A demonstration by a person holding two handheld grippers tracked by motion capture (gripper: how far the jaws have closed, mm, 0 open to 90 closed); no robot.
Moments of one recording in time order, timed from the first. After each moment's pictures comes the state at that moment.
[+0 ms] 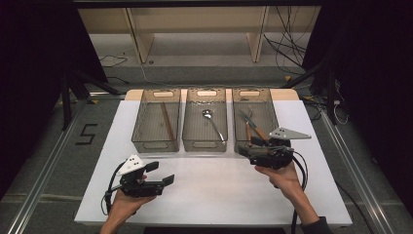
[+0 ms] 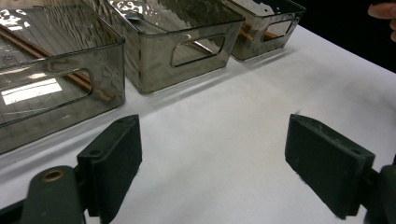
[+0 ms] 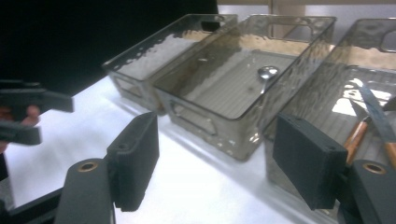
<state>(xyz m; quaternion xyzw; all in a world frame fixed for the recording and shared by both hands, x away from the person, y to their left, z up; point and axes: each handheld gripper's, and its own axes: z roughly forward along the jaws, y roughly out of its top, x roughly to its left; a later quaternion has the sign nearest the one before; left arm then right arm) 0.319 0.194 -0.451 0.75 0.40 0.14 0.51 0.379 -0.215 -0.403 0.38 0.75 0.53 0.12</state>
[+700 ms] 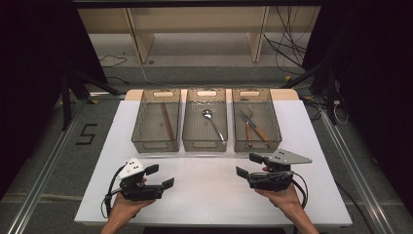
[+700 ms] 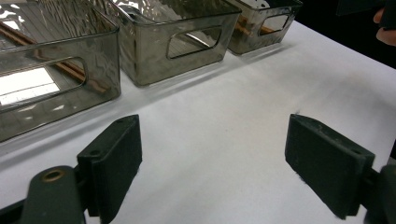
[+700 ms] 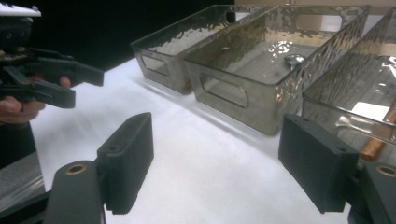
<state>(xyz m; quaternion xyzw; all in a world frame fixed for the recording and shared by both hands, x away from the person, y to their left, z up) 0.313 0.194 -0.460 0.75 0.40 0.13 0.51 0.336 -0.214 -0.432 0.34 0.75 0.55 0.13</state>
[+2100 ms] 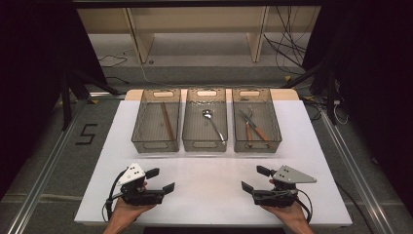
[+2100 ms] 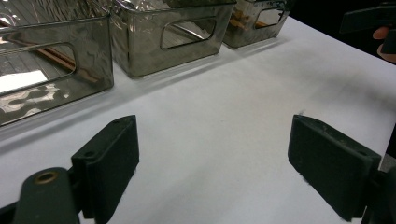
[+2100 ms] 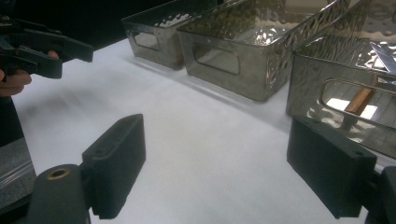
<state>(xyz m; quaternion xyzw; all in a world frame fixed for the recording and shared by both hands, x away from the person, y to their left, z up) 0.307 0.195 -0.471 0.75 0.39 0.13 0.52 0.307 -0.227 -0.461 0.34 0.76 0.54 0.16</state>
